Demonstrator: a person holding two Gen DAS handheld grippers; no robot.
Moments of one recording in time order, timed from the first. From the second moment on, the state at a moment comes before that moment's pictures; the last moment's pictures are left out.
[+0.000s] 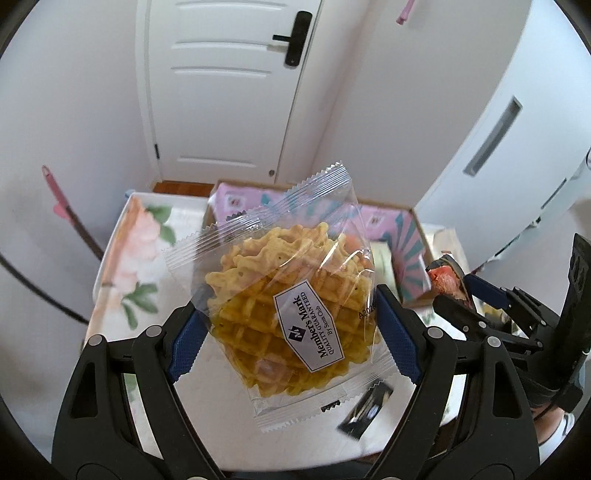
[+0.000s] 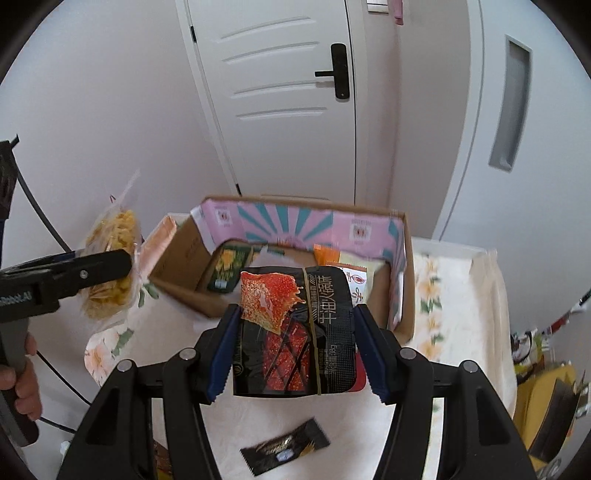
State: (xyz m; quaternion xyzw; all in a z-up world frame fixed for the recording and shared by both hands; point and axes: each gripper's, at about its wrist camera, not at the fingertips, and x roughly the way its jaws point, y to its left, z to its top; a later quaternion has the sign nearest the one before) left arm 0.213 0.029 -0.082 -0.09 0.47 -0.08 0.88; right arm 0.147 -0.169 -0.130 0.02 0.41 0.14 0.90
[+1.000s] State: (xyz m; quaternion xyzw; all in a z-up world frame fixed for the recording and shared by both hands) left arm 0.300 0.053 -0.161 -0.02 0.55 -0.10 0.83; right arm 0.271 -0.149 -0.176 0.08 0.49 0.14 0.86
